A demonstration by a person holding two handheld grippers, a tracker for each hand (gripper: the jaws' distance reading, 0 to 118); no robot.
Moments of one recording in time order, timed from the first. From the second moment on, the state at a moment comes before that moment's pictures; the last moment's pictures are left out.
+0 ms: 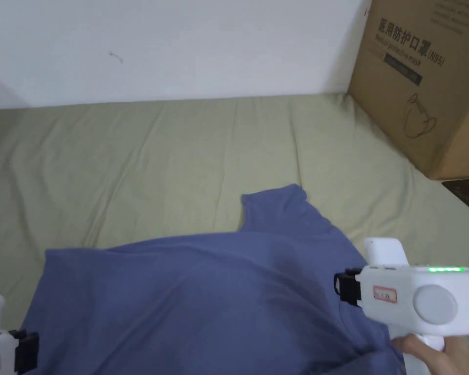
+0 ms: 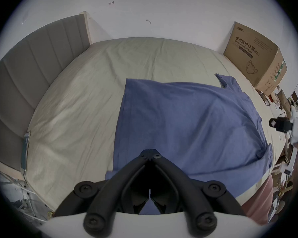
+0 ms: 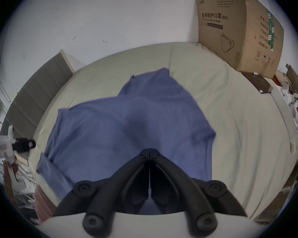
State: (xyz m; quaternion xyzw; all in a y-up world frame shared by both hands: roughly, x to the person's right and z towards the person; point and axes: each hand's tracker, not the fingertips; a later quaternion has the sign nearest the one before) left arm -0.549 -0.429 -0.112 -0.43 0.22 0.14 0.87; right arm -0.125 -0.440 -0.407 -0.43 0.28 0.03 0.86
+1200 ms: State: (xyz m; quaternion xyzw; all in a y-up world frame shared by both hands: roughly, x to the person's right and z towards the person) left arm -0.705 -0.479 -0.264 -0.43 0.26 0.23 0.83; right arm -0.202 -0.475 -0.596 -0.52 0.23 0.09 0.82
